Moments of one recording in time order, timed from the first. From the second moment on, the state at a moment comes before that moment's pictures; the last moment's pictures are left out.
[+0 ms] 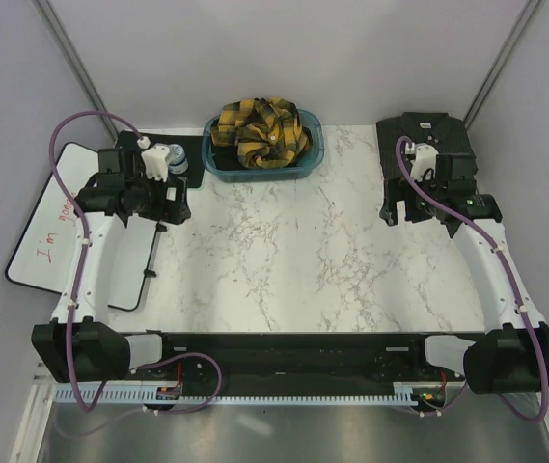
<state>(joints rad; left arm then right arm) 0.05 1.26 1.29 -0.89 0.31 0.24 0.02 1.22 1.17 -0.73 -0.26 -0.12</state>
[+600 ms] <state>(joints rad) -0.09 1.69 1.89 -0.85 0.28 0.19 0.01 1.26 1.17 -0.73 -0.29 -0.12</state>
